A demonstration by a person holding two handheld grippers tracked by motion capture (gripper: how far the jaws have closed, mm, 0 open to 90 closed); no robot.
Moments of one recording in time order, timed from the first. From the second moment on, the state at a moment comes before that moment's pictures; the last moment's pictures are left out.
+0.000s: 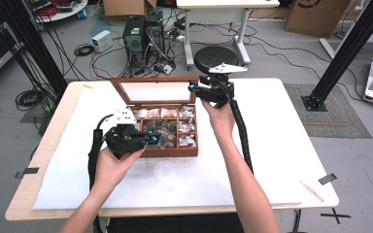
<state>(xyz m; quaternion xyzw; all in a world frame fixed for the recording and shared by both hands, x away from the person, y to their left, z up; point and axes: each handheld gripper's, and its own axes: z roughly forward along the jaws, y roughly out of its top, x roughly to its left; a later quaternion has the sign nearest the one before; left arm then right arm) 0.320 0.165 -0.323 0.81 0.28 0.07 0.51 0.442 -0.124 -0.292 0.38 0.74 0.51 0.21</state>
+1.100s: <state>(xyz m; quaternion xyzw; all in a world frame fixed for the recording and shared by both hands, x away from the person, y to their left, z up) 0.266 0.158 -0.325 0.82 0.22 0.04 0.52 0.441 -0.123 -0.292 0.38 0.74 0.52 0.22</state>
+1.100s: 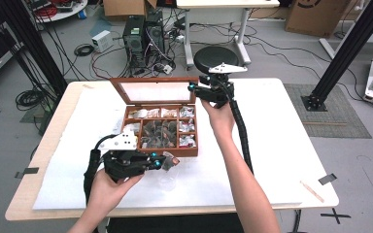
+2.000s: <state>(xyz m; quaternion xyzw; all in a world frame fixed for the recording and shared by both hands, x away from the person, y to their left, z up) 0.266 0.156 -0.344 0.84 0.22 0.04 0.50 0.440 -0.124 -0.290 0.38 0.73 0.52 0.22</state>
